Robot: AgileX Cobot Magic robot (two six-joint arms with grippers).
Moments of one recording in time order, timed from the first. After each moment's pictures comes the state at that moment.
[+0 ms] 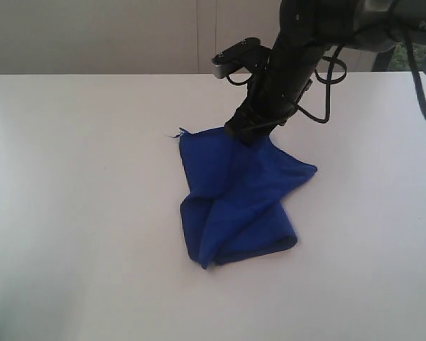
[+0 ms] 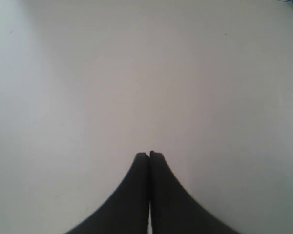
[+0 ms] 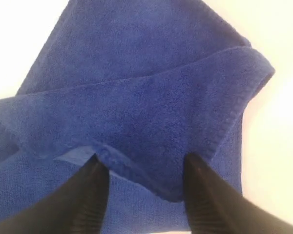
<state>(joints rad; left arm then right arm) 0.01 0.00 0.02 -0.12 0.52 0.16 0.42 2.03 -1.65 0.09 0.93 -0.37</state>
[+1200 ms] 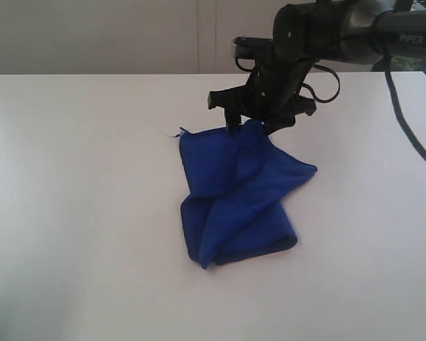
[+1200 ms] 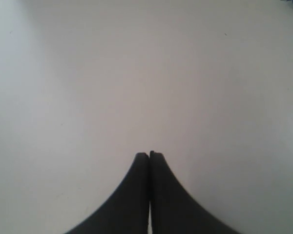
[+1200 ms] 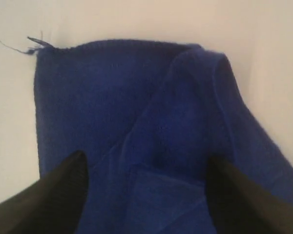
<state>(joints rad) 0.01 0.00 0.02 -0.12 0.52 0.16 0.42 2.09 -1.65 0.07 0.77 0.31</state>
